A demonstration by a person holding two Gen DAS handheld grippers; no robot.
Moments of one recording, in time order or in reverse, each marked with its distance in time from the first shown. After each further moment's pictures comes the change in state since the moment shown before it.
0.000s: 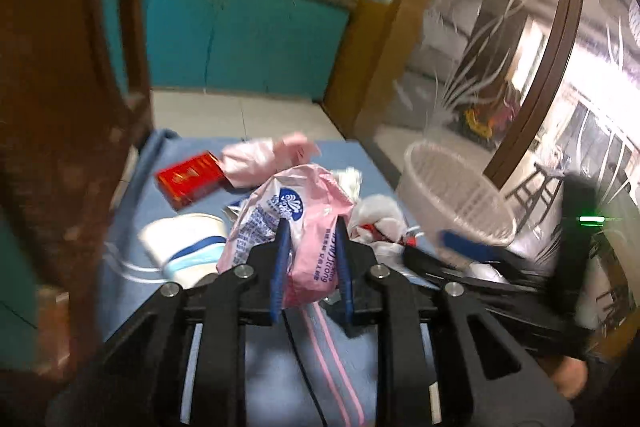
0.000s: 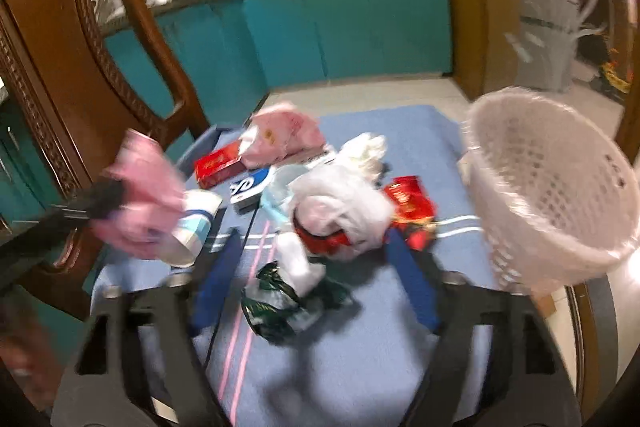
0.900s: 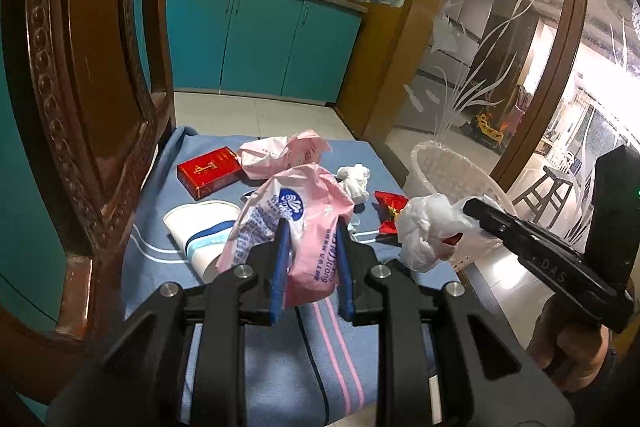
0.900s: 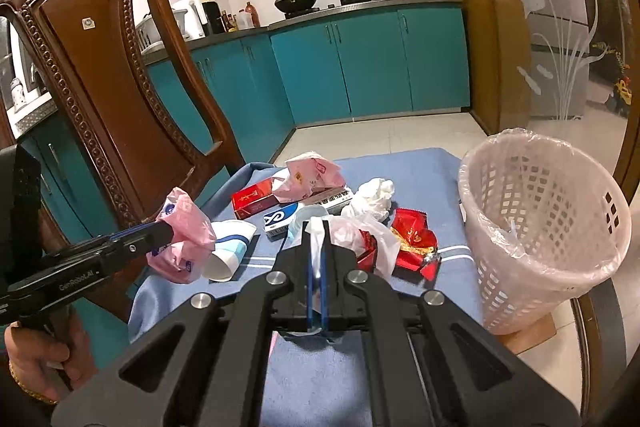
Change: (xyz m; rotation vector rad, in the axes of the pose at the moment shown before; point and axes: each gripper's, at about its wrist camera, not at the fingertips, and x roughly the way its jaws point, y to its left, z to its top) left arm -0.015 -0.006 -0.009 -0.006 0.015 0.044; right arm -0.074 -0.007 0.003 -0.021 -0.169 0.084
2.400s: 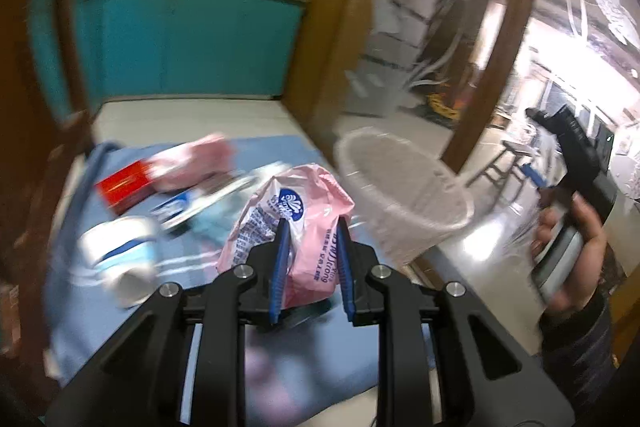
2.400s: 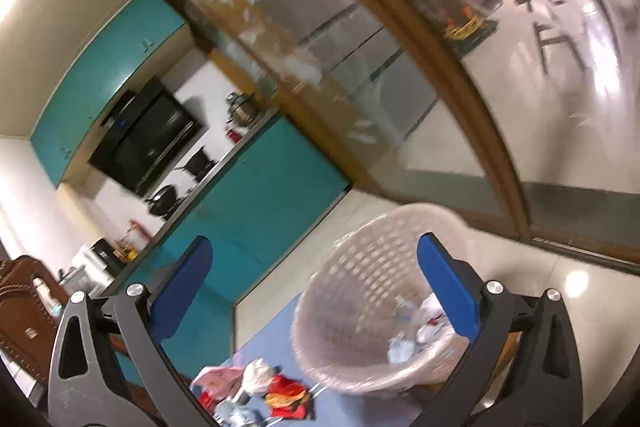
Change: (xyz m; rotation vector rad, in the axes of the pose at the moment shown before) left arm 0.029 -0.079 0.014 0.112 0.033 -0.188; right arm -0.116 -0.191 0.005 0.684 -0.521 -0.307
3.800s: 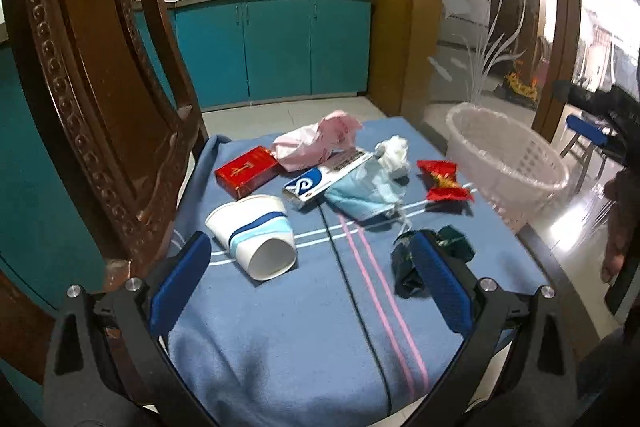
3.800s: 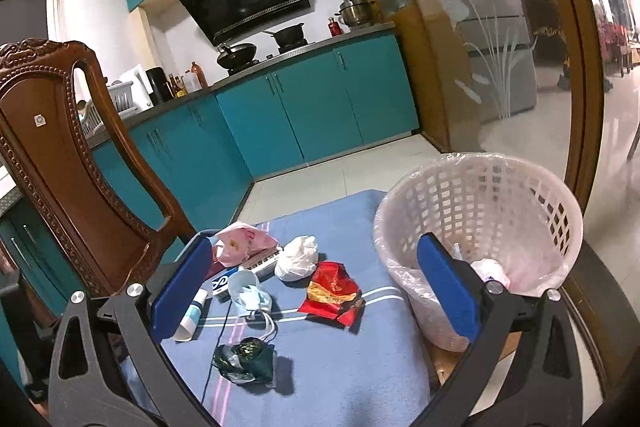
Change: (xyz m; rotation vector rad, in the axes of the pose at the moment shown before) left arm -0.027 0.064 -0.040 0.074 0.005 0.388; right arm 0.018 0.106 -0.104 -0.503 0.337 0.201
